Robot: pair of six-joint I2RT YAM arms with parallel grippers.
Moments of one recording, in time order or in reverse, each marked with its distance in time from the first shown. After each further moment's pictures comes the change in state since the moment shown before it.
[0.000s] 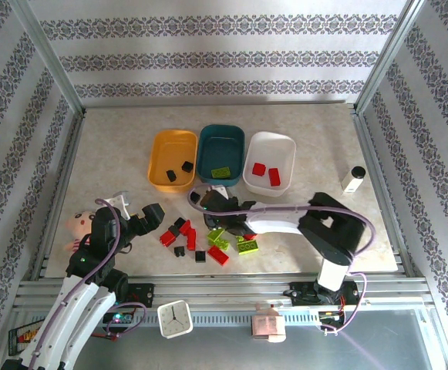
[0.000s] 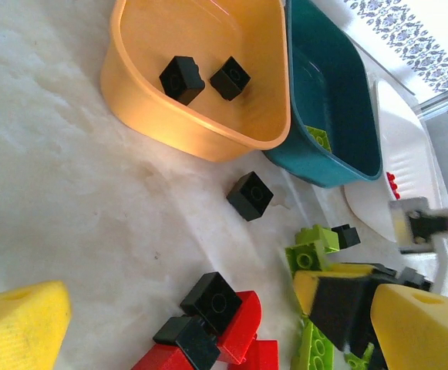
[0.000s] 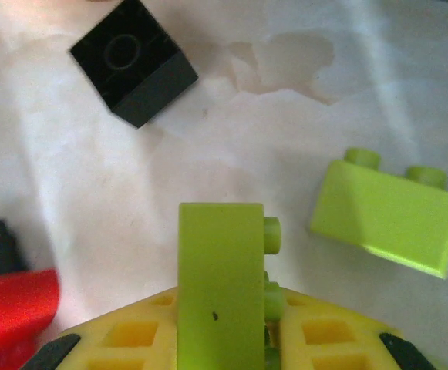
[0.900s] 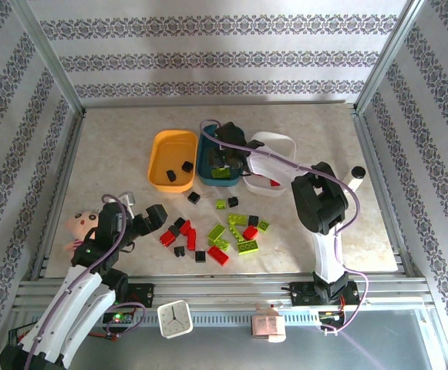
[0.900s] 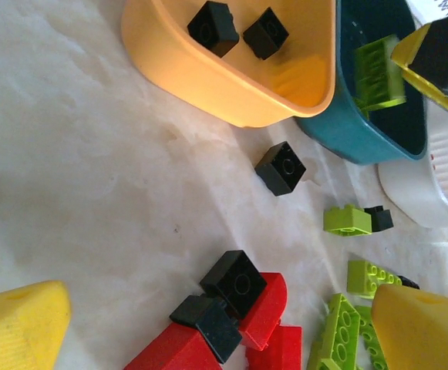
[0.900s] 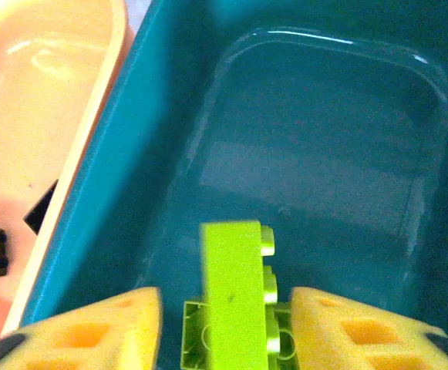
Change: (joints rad) left arm 0.000 0.133 -0.002 0.003 0.014 -0.018; right arm -0.380 0.300 0.635 -0.273 -0.122 -0.262
